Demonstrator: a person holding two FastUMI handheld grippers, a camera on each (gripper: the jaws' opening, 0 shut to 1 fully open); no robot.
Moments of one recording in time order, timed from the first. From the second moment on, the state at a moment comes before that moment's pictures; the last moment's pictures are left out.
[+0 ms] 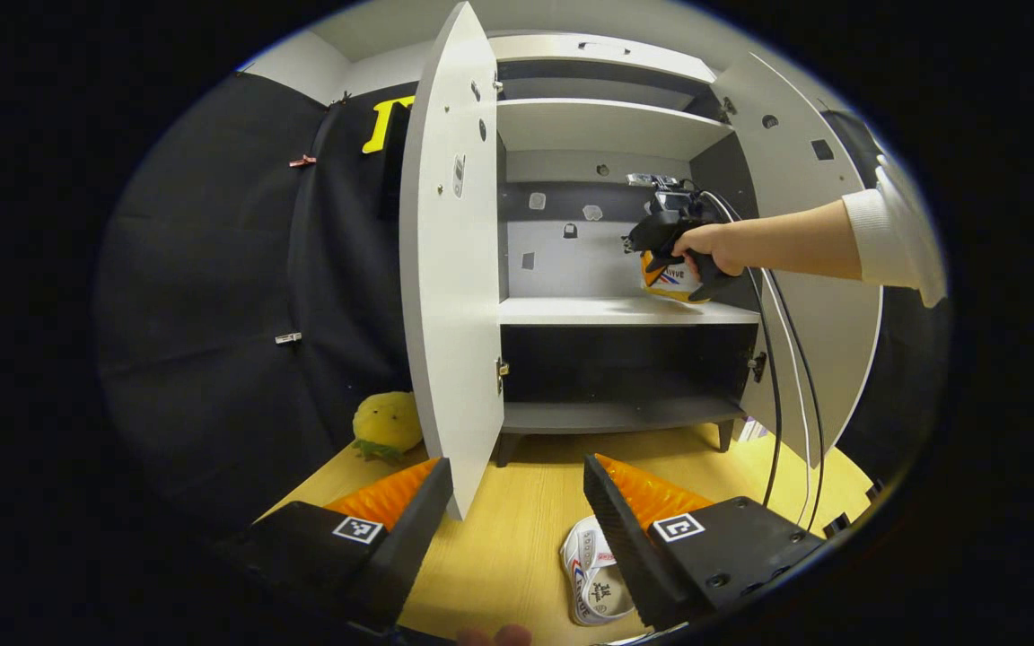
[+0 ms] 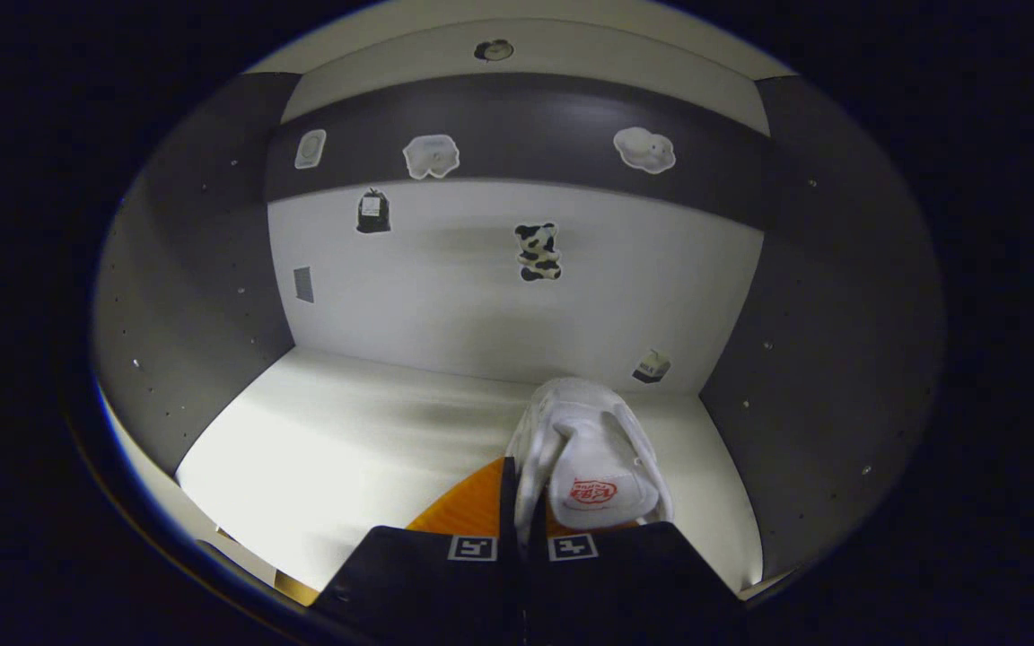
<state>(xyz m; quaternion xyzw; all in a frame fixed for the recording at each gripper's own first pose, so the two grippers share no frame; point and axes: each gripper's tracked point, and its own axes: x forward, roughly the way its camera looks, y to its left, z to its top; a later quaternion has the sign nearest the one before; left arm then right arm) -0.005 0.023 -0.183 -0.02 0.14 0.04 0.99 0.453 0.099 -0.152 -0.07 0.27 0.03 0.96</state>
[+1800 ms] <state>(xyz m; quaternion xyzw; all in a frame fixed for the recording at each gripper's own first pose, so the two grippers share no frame) -0.043 0.009 -0.233 -0.03 0.14 -0.01 0.99 0.182 0.089 0.000 0.02 0.05 0.08 0.99</state>
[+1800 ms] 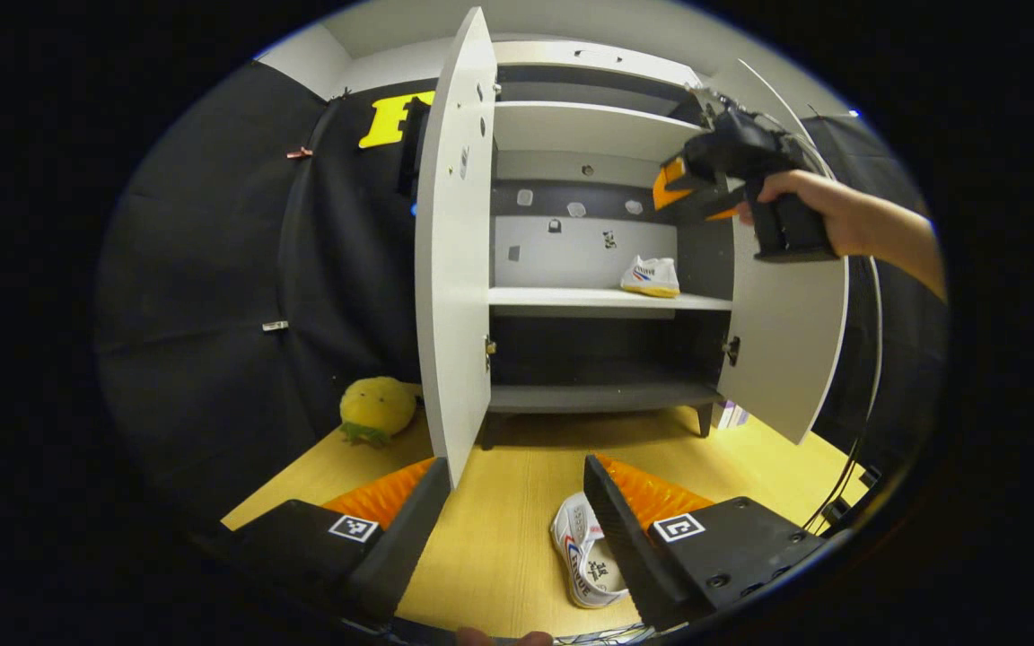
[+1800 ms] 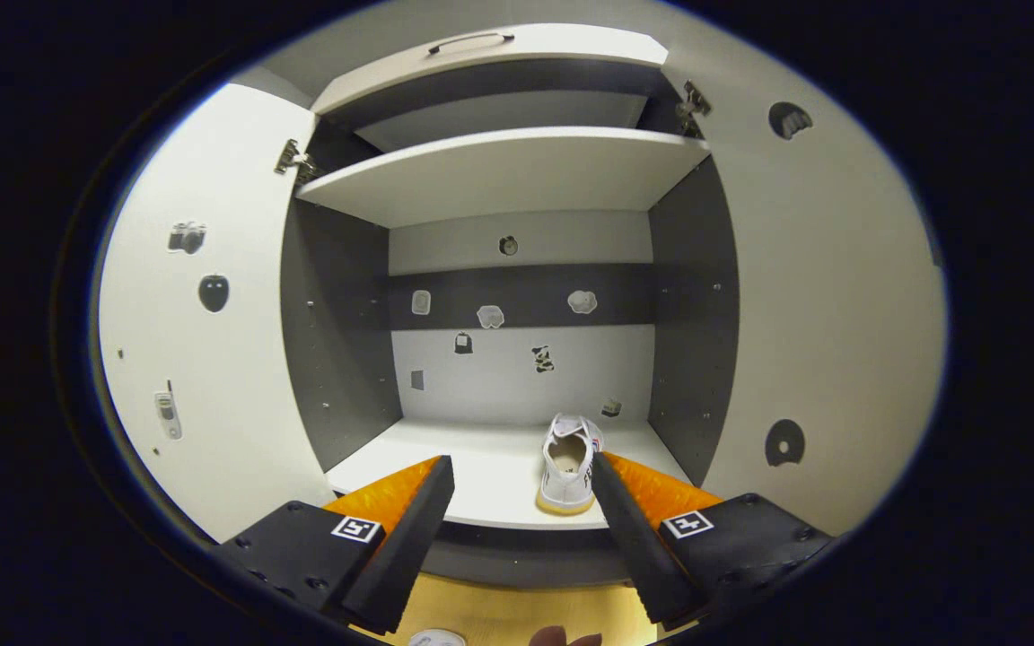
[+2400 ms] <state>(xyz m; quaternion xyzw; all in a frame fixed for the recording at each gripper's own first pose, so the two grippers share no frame) -0.029 -0.048 -0.372 -0.01 0.25 -0.07 0.97 0.045 0.029 0.015 0.00 0.02 0.07 1.00</state>
